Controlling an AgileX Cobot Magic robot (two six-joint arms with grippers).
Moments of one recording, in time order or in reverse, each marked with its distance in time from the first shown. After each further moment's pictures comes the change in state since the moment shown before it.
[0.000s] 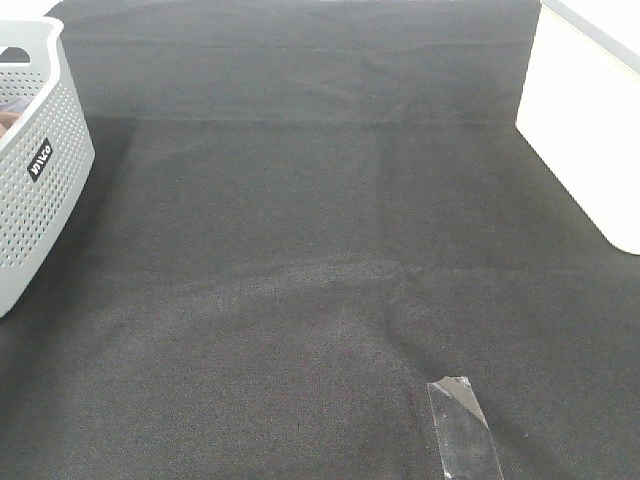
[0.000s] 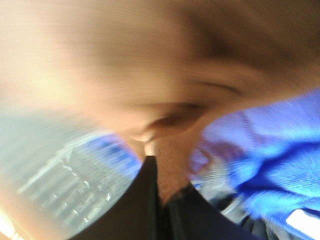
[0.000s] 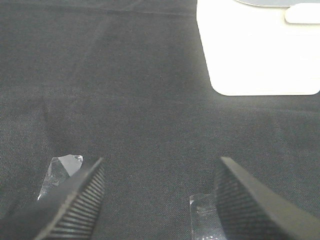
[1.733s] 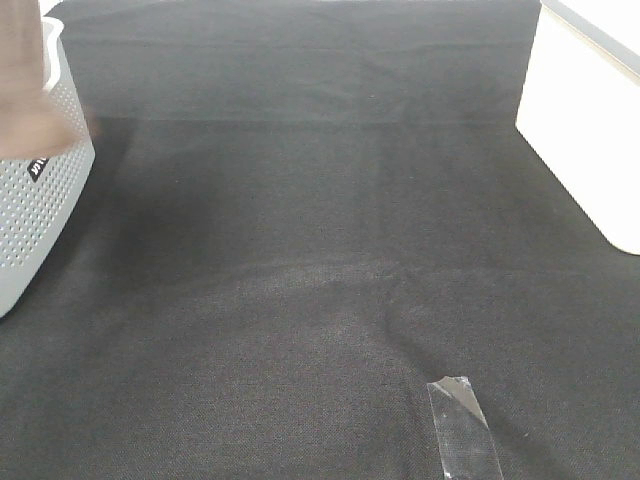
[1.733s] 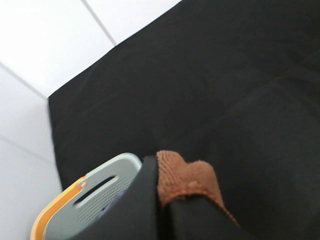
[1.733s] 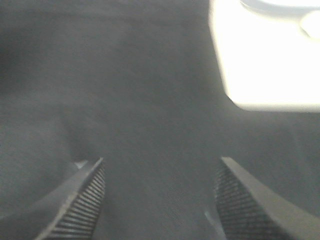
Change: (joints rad) left arm -0.369 -0.396 -0.456 -0.476 0.152 -0.244; right arm 0.000 0.050 -0.014 0.108 -0.066 -0.068
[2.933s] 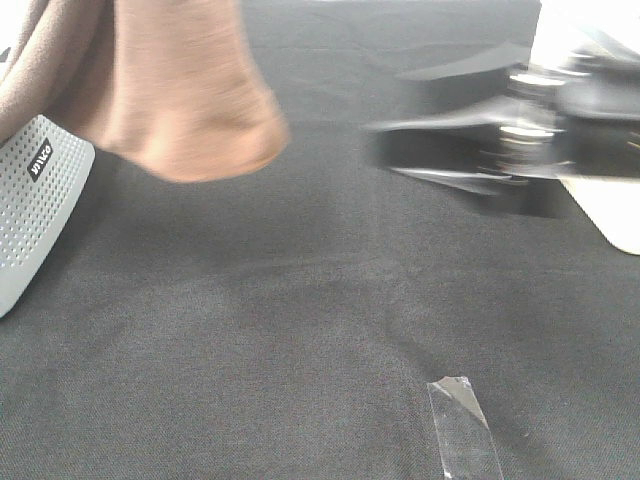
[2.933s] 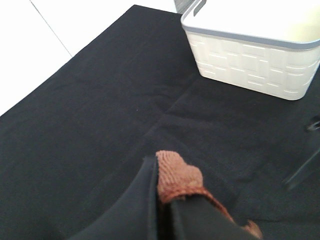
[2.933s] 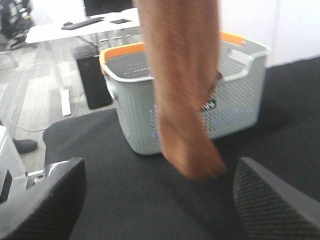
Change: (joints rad) left arm -0.292 0.029 -0.031 -0.138 -0.008 -0.011; right arm 0.248 1.339 -0.149 1.597 -0.073 -1.967
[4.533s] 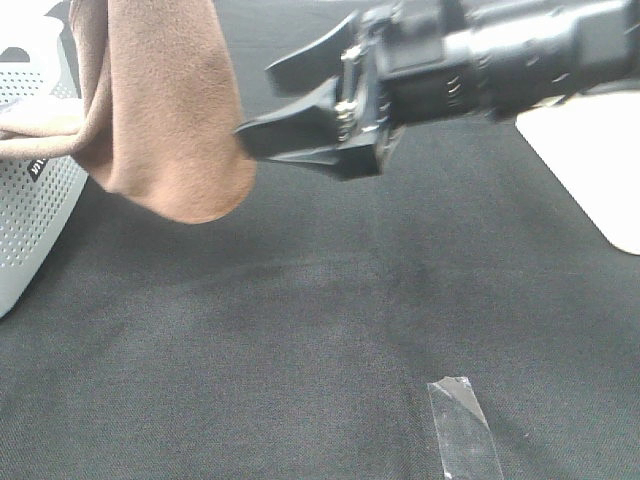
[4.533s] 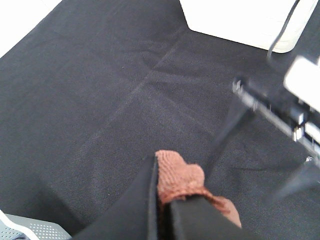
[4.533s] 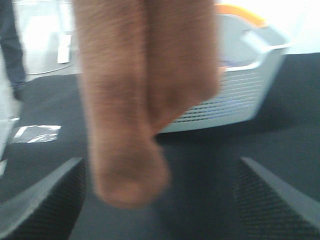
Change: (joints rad) left arm 0.000 0.000 0.000 0.010 0.162 0.000; right arm 0.131 0.196 -0.313 -0.211 -0.162 0.092
